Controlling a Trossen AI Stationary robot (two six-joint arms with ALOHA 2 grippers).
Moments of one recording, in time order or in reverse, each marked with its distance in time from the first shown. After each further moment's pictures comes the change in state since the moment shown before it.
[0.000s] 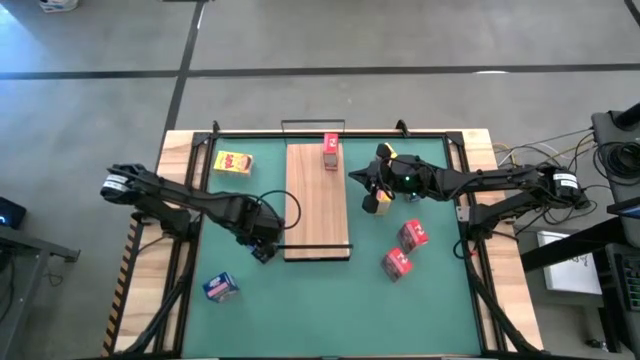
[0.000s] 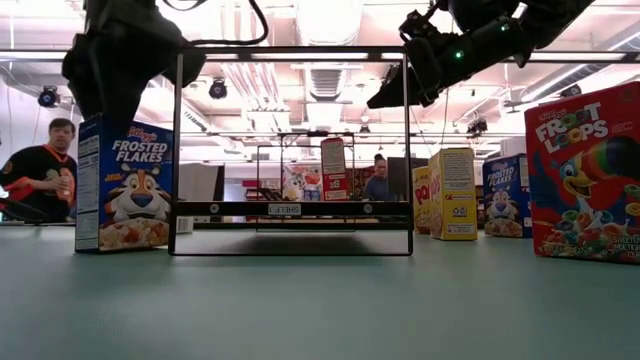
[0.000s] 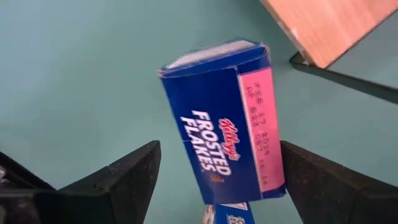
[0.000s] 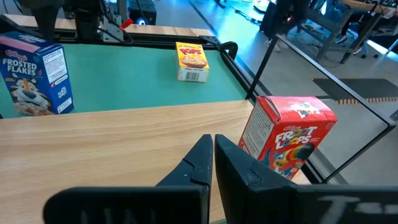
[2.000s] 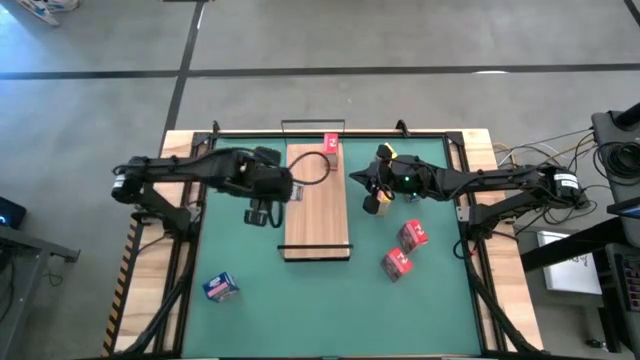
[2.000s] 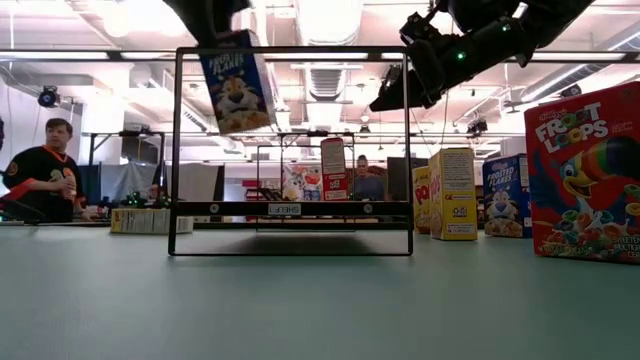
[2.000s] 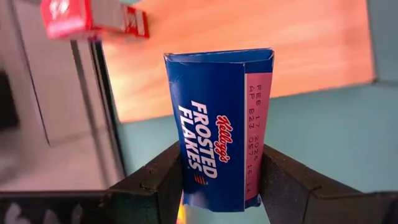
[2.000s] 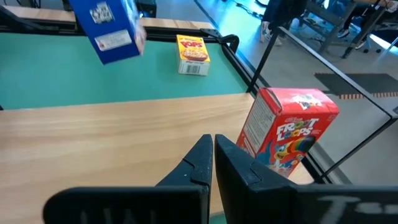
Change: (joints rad) left arm 0.172 0.080 0.560 -0.239 -0.376 1.288; right arm 0.000 -0.007 0.000 -0.040 0.000 0.001
